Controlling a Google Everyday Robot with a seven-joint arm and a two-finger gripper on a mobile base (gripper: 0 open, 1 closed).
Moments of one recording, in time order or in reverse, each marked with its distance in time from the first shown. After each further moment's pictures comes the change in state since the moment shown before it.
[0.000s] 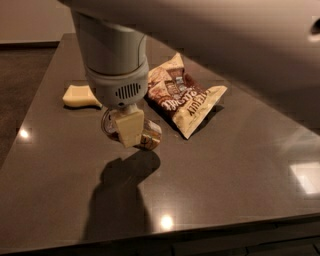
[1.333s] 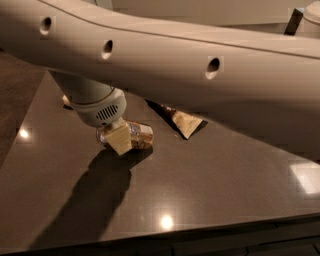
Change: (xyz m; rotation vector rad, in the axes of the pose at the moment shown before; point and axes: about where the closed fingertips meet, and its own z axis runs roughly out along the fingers) arm -0.009 -0.018 0.050 -0.019 0.161 -0.074
